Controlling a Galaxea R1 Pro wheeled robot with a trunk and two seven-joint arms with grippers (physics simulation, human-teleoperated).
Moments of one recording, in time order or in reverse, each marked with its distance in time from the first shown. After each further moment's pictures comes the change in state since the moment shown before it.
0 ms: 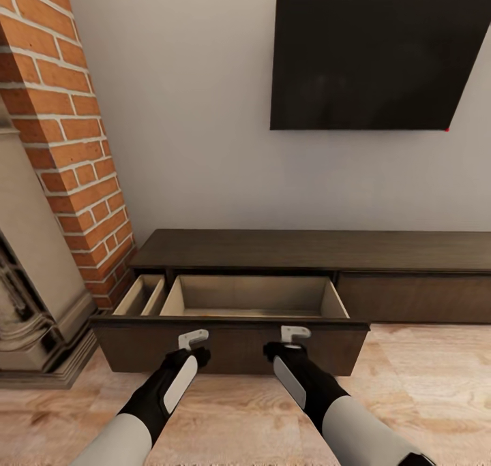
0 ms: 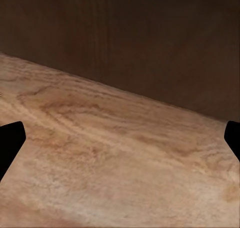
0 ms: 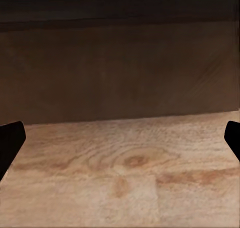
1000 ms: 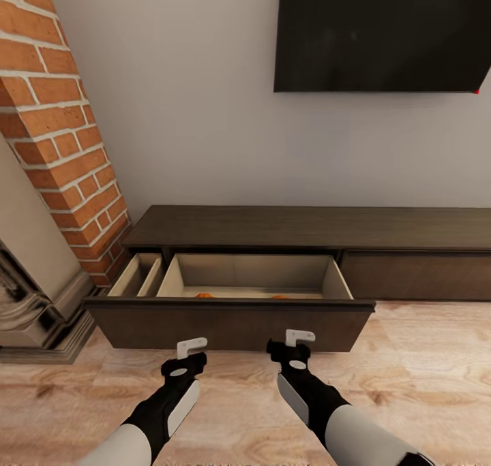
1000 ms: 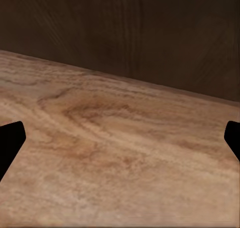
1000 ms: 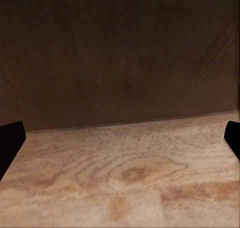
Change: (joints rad) left arm 0.005 0.009 -0.120 0.168 -0.087 -0.332 0.000; right arm 0.009 -0.009 0.064 0.129 0.006 -0.353 0.051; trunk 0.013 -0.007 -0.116
